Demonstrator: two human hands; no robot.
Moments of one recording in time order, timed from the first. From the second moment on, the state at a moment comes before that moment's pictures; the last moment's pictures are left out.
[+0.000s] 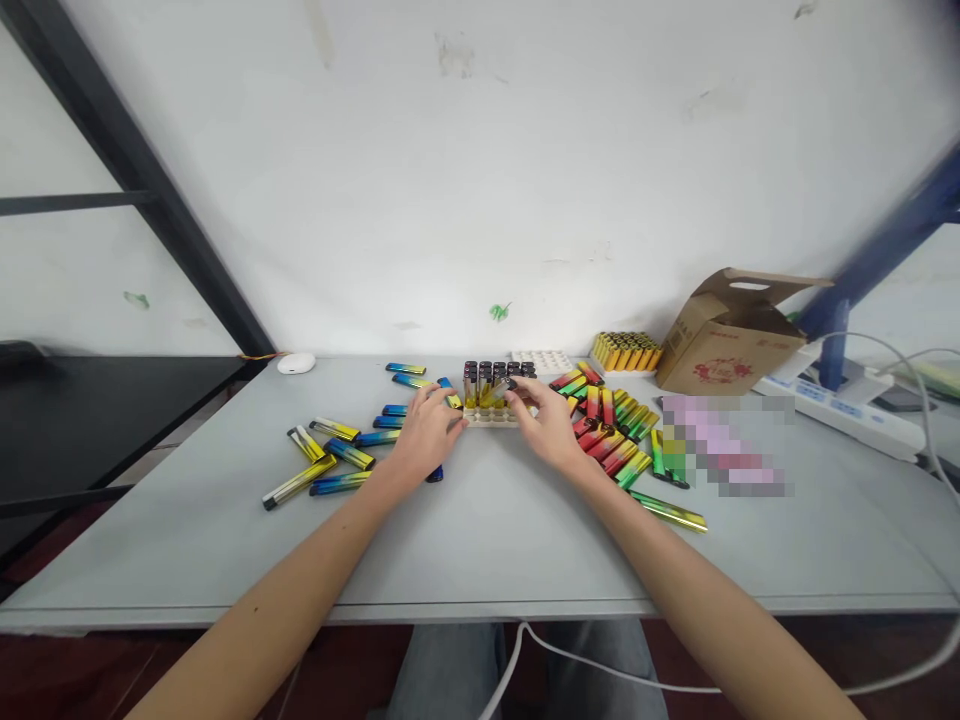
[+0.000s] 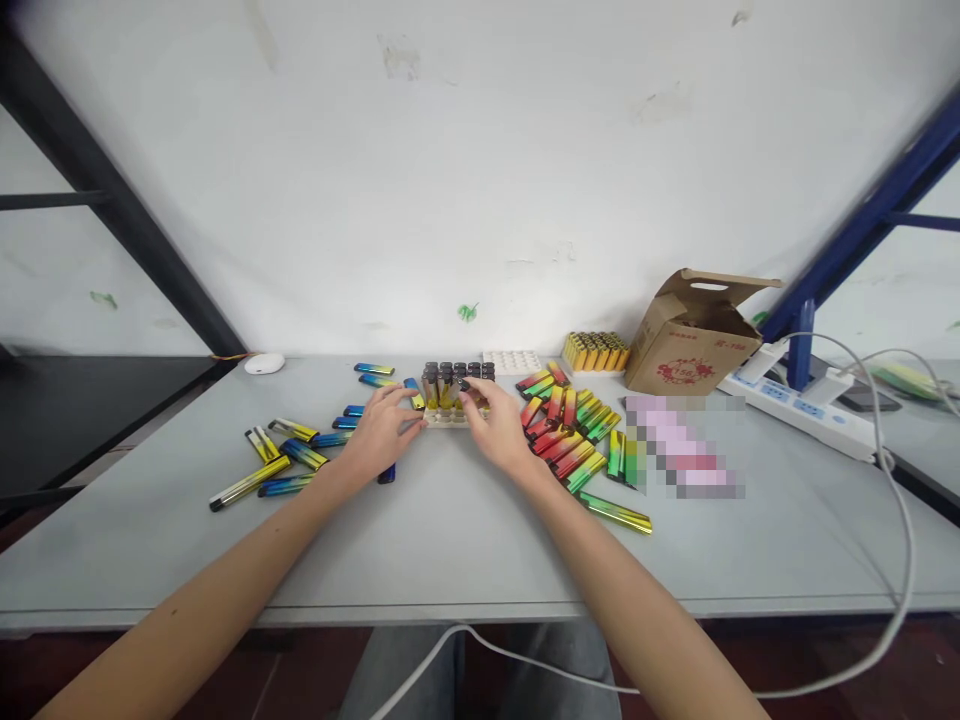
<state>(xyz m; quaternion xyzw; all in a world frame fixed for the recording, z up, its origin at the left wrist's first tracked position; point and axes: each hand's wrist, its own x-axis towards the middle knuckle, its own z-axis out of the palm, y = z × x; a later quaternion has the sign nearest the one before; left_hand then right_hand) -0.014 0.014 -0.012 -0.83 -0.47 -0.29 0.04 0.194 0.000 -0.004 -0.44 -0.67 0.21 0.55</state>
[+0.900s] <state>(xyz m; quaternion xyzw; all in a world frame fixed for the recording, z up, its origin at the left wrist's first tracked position) -0.007 0.008 0.008 -0.81 -0.54 -0.21 0.02 0.168 0.001 -0.002 -0.45 -0.80 -0.14 0.38</state>
